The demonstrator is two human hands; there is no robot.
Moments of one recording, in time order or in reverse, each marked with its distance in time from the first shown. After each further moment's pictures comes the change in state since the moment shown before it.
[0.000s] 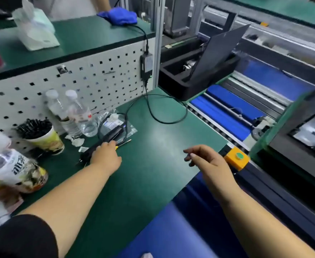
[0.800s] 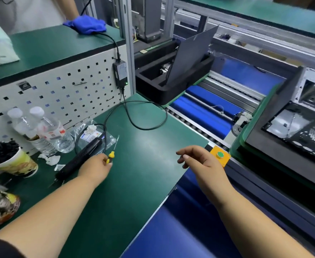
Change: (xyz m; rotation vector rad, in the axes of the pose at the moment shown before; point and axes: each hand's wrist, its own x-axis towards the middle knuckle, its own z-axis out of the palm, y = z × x) left_hand 0.014 0.026 0.009 -0.274 -0.030 0.049; right_hand 0.001 -0.001 -0.039 0.027 0.082 0.000
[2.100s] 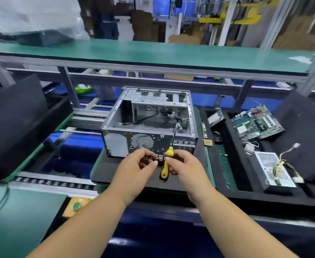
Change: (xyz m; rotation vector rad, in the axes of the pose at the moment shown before) left_hand -0.220 0.568 0.170 -0.592 -0.454 0.878; right_hand -0.090 0.038 -0.421 0.178 0.651 0.061
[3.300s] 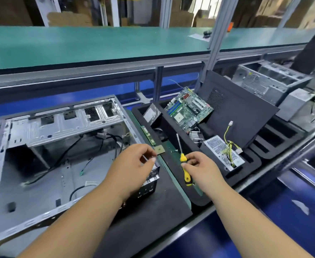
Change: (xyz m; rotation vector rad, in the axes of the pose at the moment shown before) left_hand 0.212 -0.004 0.097 0.187 -0.569 0.377; right_hand 0.086 0.044 -0.134 -0.440 0.711 0.262
